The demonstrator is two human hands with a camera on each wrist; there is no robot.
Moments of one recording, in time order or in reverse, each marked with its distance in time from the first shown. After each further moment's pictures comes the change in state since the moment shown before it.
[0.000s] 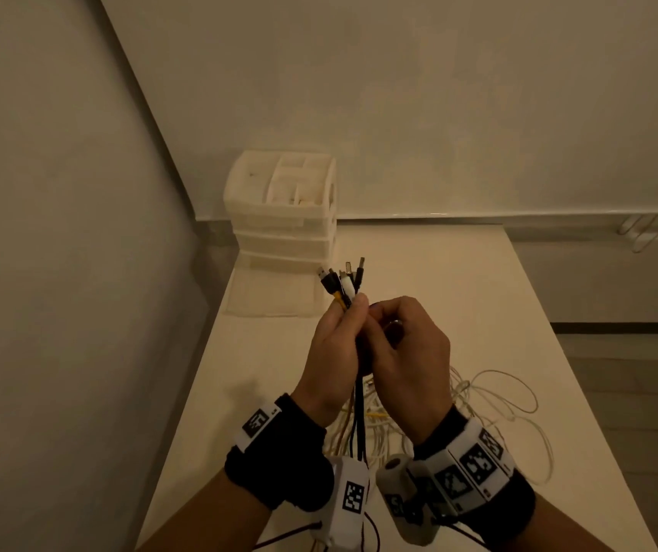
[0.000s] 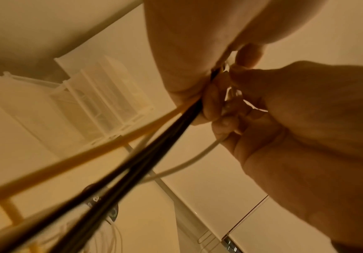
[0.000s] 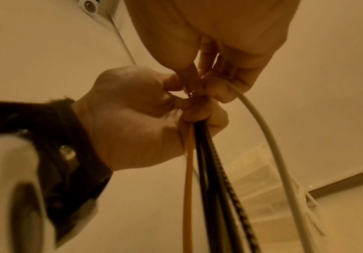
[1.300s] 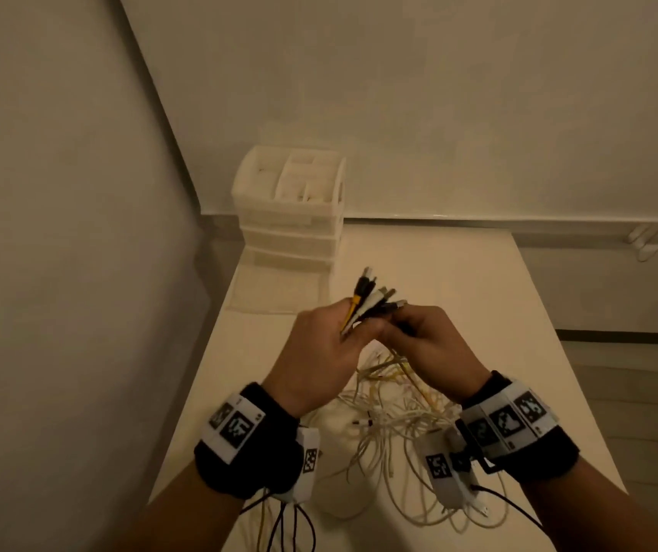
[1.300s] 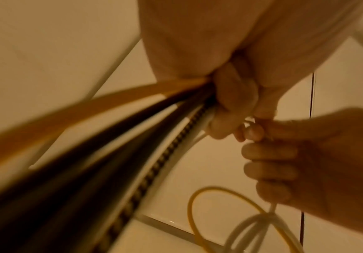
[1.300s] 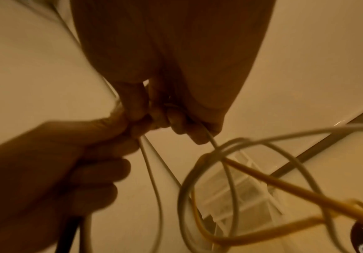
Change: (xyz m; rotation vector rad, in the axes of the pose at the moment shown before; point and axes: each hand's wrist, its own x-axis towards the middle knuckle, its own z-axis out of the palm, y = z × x) left_hand 0.004 0.015 -0.041 0.893 -0.062 0.413; right_hand 0.040 0.031 -0.021 0.125 -0.539 0.043
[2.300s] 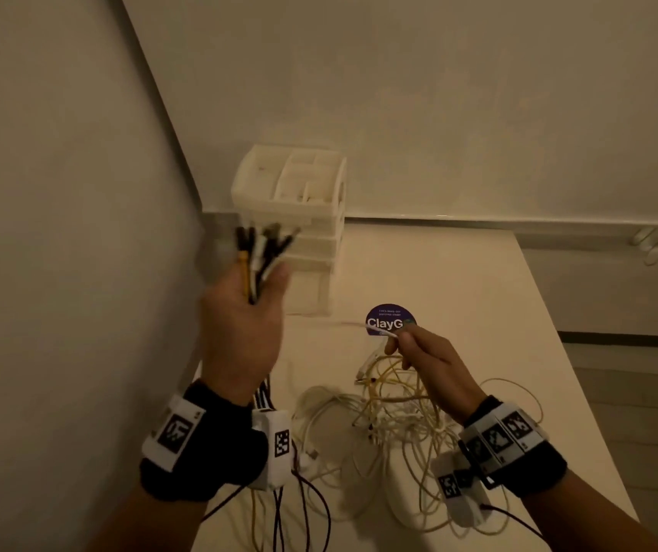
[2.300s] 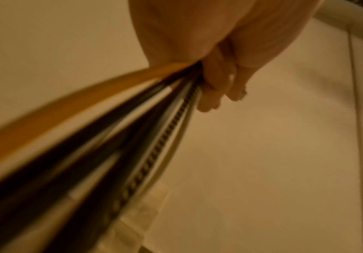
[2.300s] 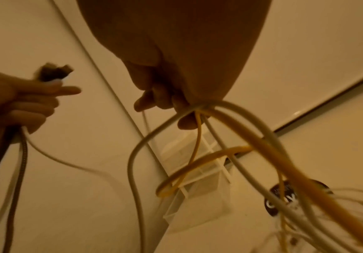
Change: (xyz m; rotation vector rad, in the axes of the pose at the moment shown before) left_hand 0.009 -0.012 -0.045 -0.020 0.626 -0.048; right_hand -0.010 0.056 -0.004 0.065 0.039 0.103
